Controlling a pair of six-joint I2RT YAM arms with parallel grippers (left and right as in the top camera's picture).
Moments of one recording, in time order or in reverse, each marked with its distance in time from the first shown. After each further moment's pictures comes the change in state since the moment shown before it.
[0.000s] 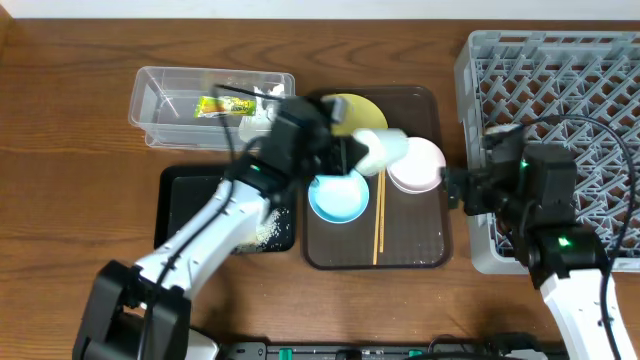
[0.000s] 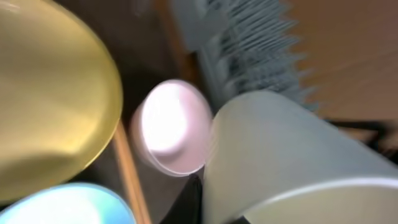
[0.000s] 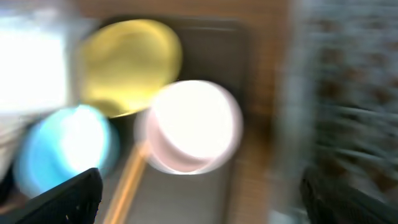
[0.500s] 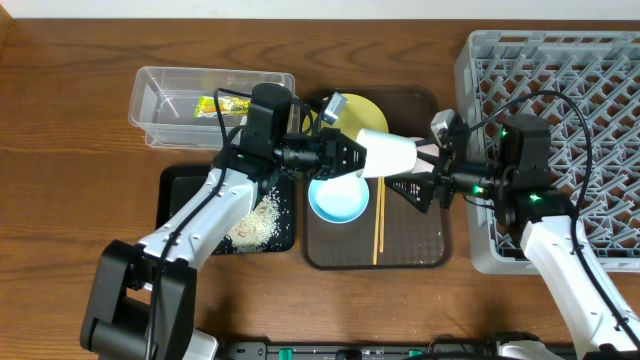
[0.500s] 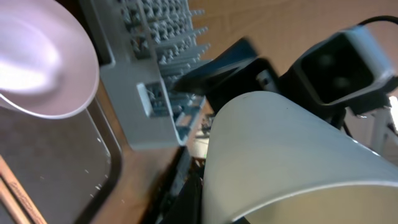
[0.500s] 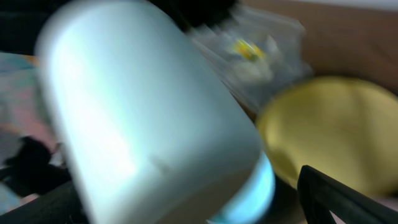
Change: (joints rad) left arm 0.080 0.065 0.000 0.114 0.575 -0.222; right arm 0.000 0.269 0.003 0.384 -0.821 -0.132
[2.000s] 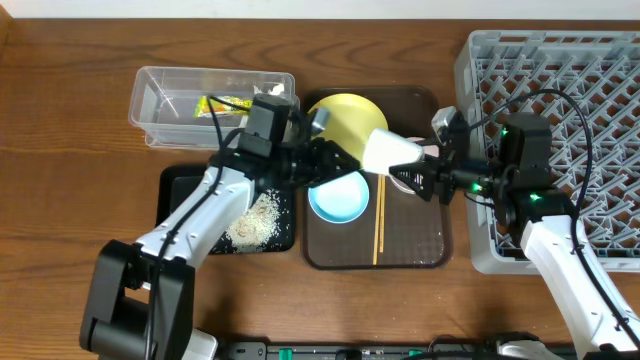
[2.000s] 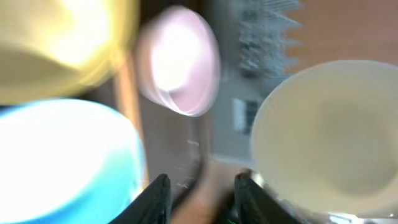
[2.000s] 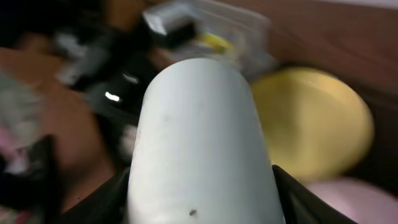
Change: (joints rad) left arm 0.040 -0.001 0.005 -0.345 -0.352 0.237; right arm -0.001 -0.002 0.005 -0.088 0.220 -0.015
